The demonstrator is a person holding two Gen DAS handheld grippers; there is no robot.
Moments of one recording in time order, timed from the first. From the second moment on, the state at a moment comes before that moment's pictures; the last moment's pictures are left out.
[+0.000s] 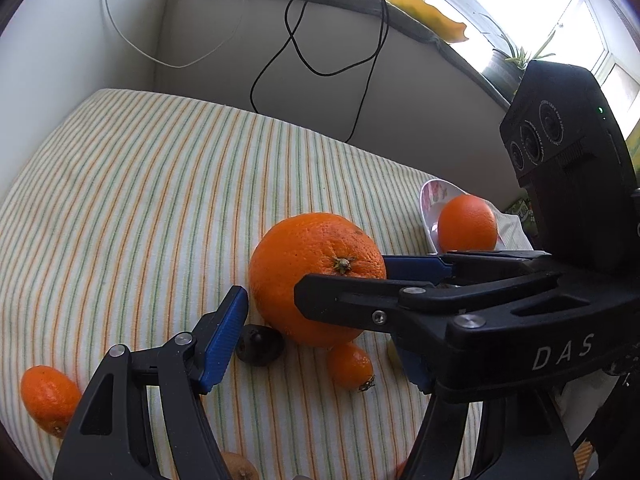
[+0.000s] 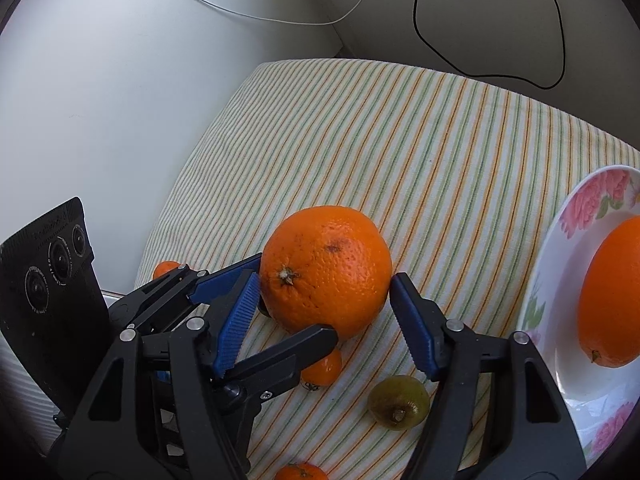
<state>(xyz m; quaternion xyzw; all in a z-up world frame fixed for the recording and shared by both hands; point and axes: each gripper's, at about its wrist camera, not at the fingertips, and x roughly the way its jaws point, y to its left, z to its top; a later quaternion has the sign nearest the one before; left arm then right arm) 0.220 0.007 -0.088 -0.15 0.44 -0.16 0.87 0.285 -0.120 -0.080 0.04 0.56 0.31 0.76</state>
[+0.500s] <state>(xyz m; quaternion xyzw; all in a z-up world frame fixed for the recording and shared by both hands) 0.219 -0.001 -0.086 -0.14 0.43 -0.15 0.88 0.280 -0.134 -0.080 0.06 0.56 0.31 0.76</state>
